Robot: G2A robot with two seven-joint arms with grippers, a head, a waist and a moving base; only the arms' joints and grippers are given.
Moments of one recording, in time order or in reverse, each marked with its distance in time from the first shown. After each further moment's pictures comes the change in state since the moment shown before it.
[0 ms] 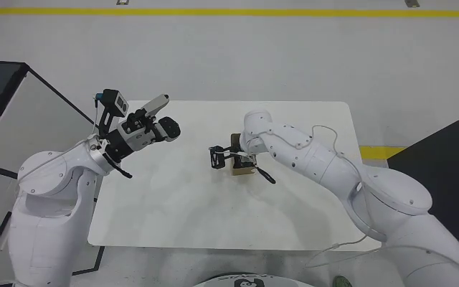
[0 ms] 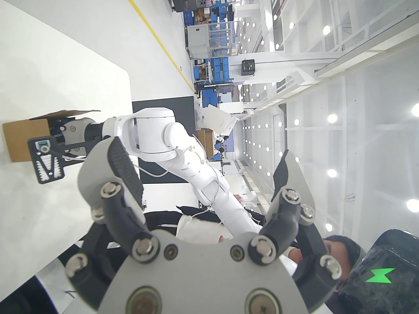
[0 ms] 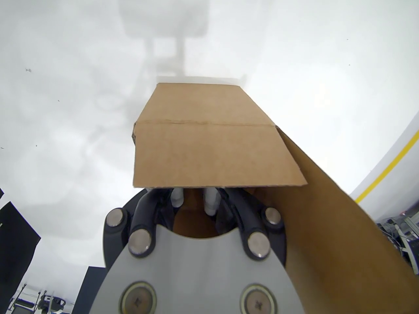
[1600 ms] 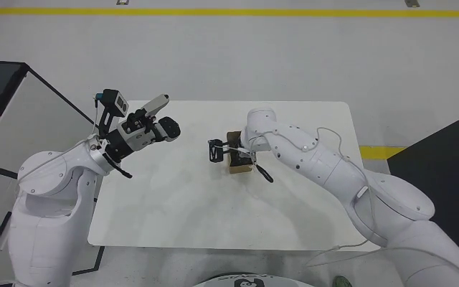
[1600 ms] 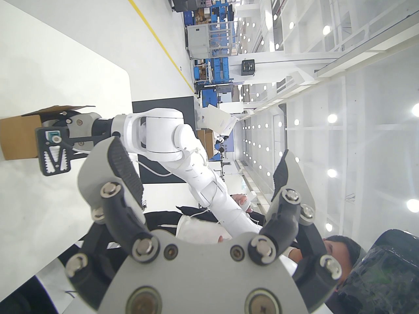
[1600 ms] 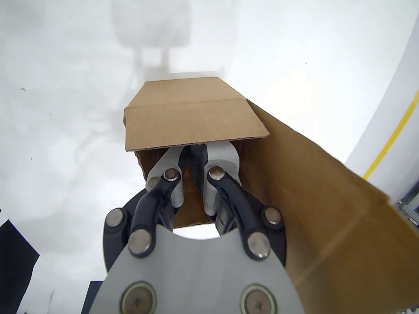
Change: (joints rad) left arm 0.000 0.000 0.000 0.000 0.000 0.000 0.000; right arm -0.062 0.033 0.142 -0.090 -0.094 0.037 0.020
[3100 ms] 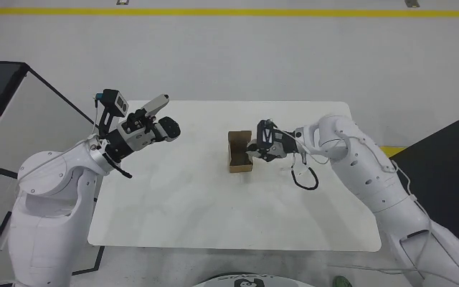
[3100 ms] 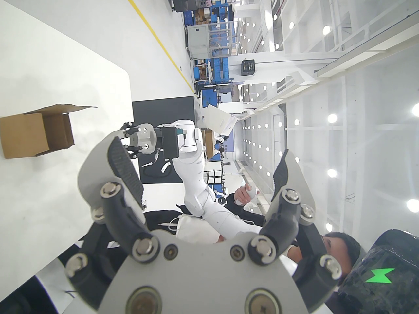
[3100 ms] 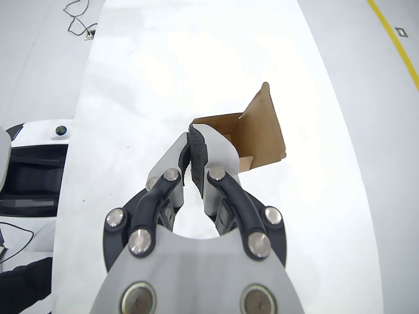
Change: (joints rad) left arm 0.000 0.000 0.000 0.000 0.000 0.000 0.000; right arm -0.393 0.317 0.585 -0.310 0.141 -0.298 -0.446
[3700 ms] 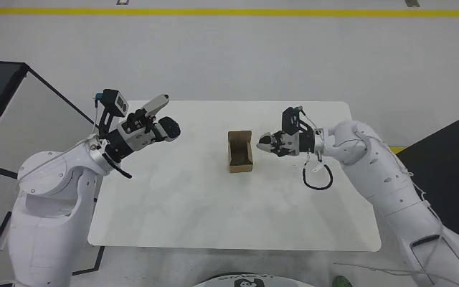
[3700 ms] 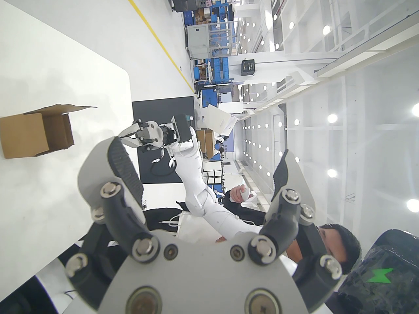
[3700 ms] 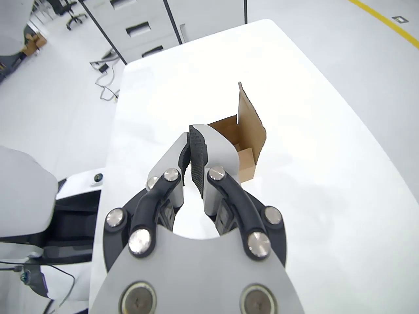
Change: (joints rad) left arm 0.000 0.000 0.000 0.000 0.000 0.000 0.000; right arm -0.044 0.077 0.036 0.108 0.425 0.000 -0.006
